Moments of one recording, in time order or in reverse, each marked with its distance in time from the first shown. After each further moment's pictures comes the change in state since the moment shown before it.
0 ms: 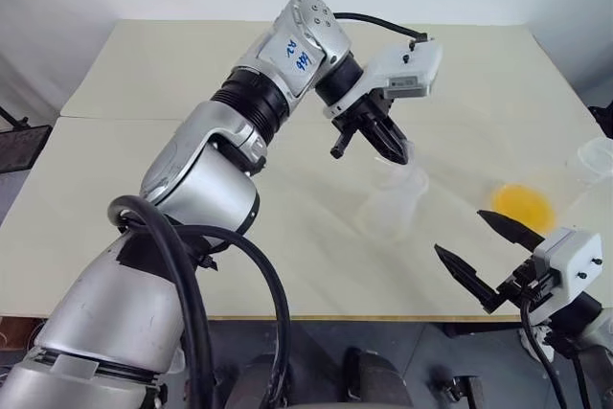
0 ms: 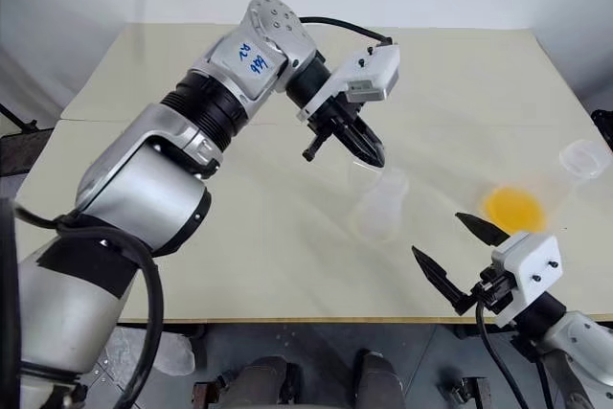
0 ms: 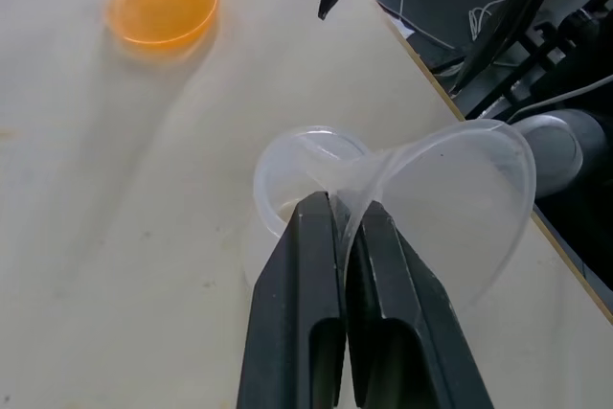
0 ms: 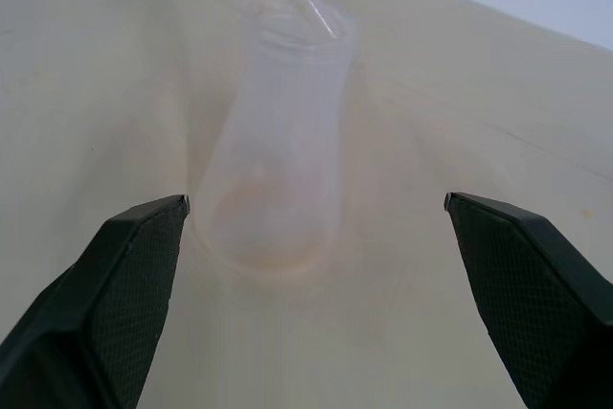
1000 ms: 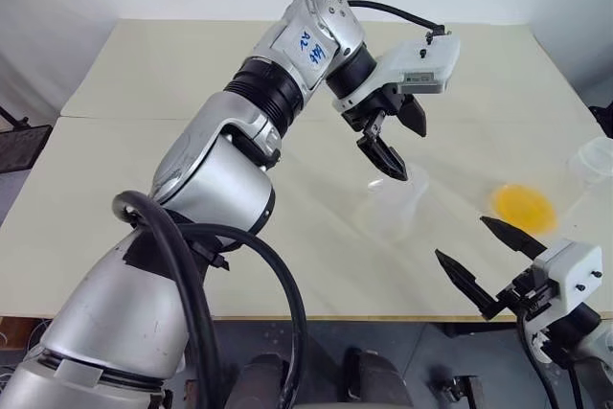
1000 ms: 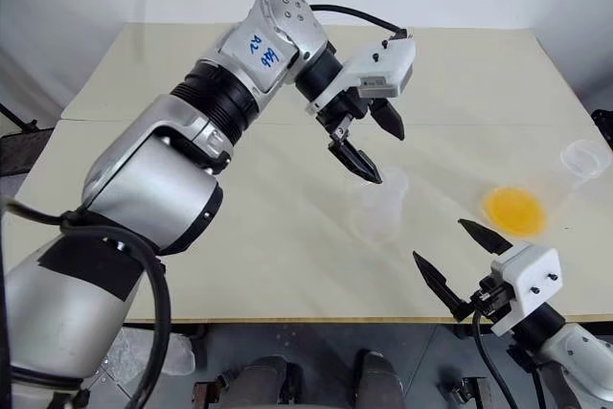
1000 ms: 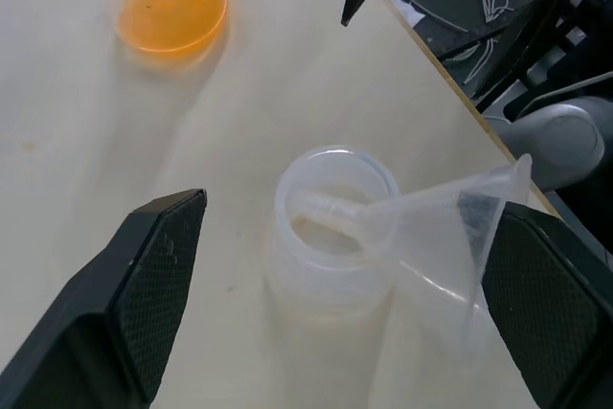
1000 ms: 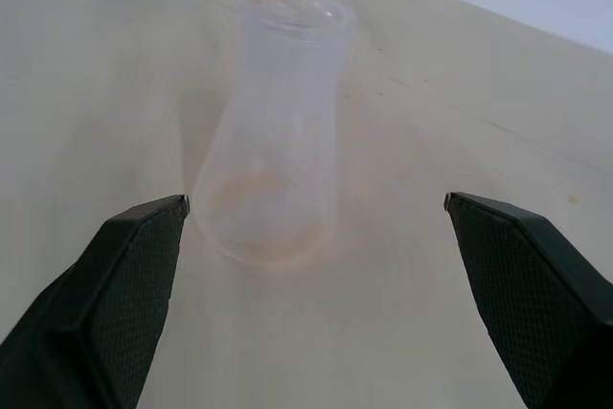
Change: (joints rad) left arm -0.064 -0.059 0.077 0.109 0.100 -0.072 0.000; right arm 0.053 0.044 0.015 -0.006 -0.040 -0.062 -0.010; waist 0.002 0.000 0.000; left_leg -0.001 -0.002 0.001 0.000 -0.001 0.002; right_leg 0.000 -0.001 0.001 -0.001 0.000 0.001
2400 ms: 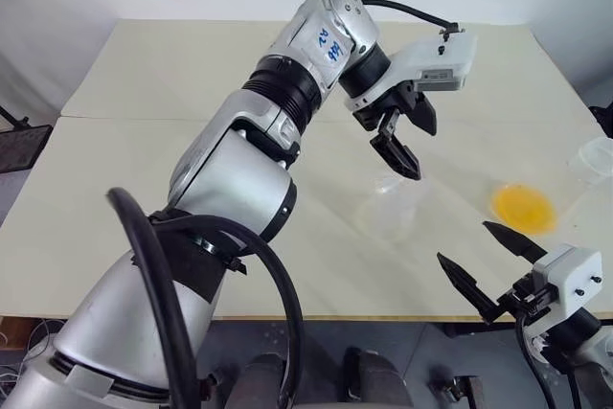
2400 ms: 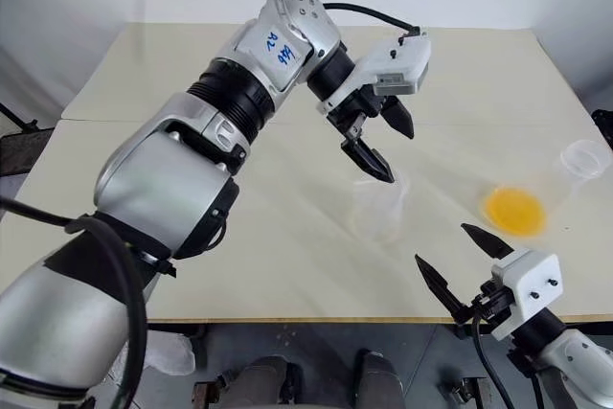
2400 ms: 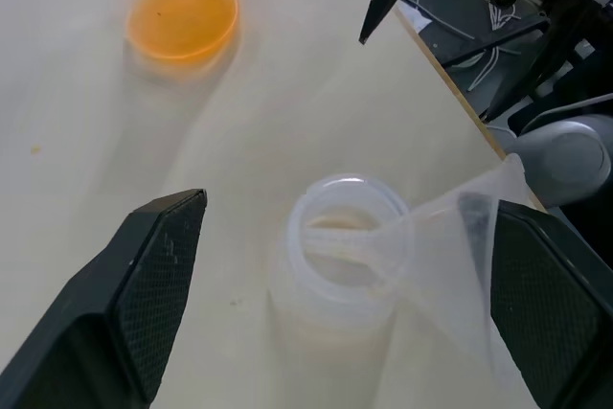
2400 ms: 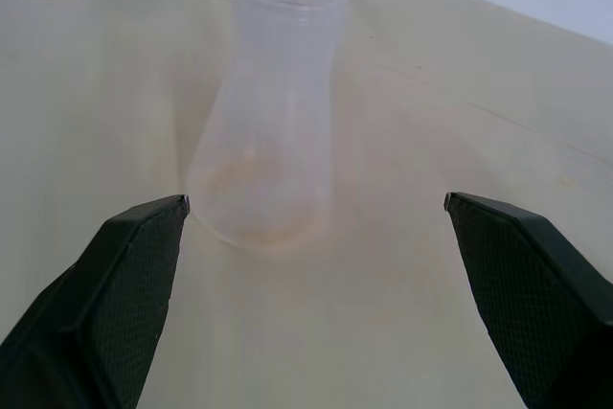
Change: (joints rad) left arm -0.049 -0.092 0.243 0.089 0.230 0.029 0.000; right arm 0.023 0.022 0.001 0.000 -0.020 -0.009 -0.007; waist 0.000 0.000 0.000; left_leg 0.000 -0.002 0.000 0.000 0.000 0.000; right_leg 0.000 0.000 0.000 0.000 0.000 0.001
